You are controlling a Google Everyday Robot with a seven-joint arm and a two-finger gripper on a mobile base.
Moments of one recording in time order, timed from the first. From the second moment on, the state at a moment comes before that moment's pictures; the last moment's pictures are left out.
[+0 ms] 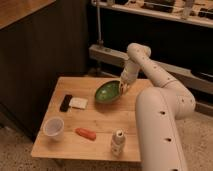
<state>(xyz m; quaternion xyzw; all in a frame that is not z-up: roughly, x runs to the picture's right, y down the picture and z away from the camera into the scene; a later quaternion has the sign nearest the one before) 0.110 0.018 0.875 -0.29 -0.38 -0.47 0.74</state>
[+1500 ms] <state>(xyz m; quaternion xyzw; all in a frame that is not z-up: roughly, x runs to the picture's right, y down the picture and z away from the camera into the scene) 0.238 0.054 0.898 -0.23 -0.31 -0.35 0.86</state>
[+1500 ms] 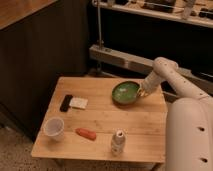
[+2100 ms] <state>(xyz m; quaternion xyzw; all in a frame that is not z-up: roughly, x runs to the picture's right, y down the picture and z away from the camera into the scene) 0.266 0.105 0.847 -0.25 -0.25 -0.22 0.91</state>
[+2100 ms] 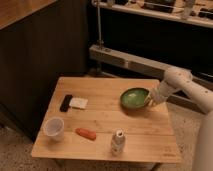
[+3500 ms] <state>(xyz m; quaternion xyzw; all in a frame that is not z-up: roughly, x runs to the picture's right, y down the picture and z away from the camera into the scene) 0.139 0.151 0.789 -0.26 -0.27 -0.35 0.86</state>
